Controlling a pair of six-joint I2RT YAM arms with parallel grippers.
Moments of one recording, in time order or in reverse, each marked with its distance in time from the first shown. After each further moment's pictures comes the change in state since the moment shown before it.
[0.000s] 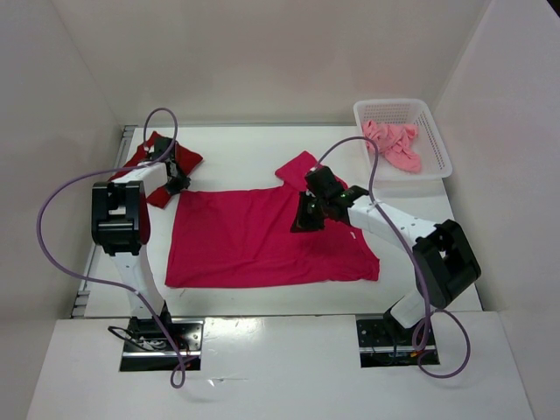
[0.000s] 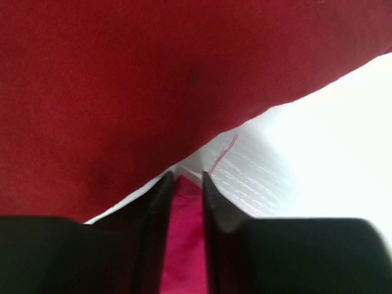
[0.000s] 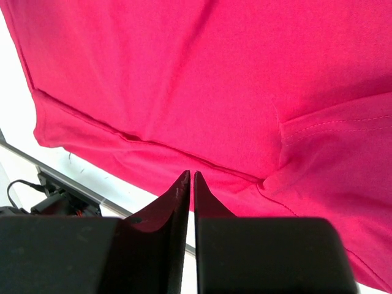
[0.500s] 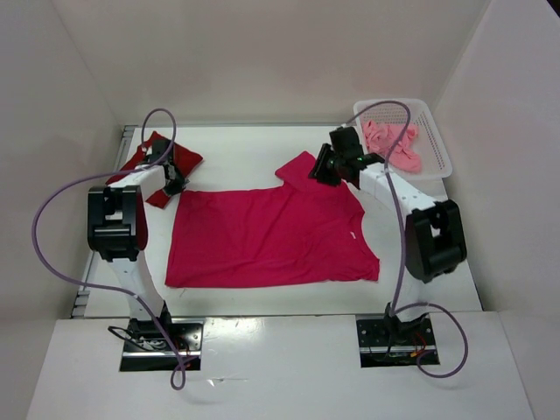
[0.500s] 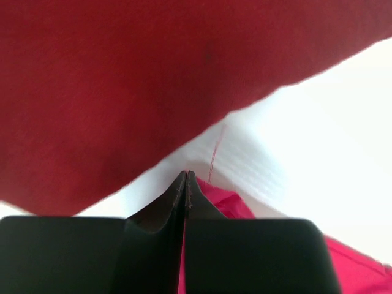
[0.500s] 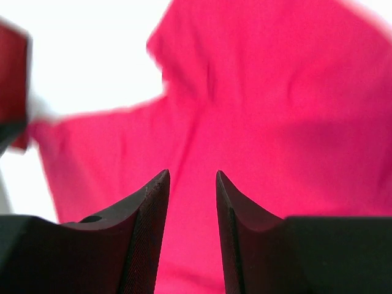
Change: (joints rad) left arm 0.000 -0.050 -0.053 0.014 -0.010 0.016; right arm -0.241 0.130 0.233 0.051 0.110 -0.038
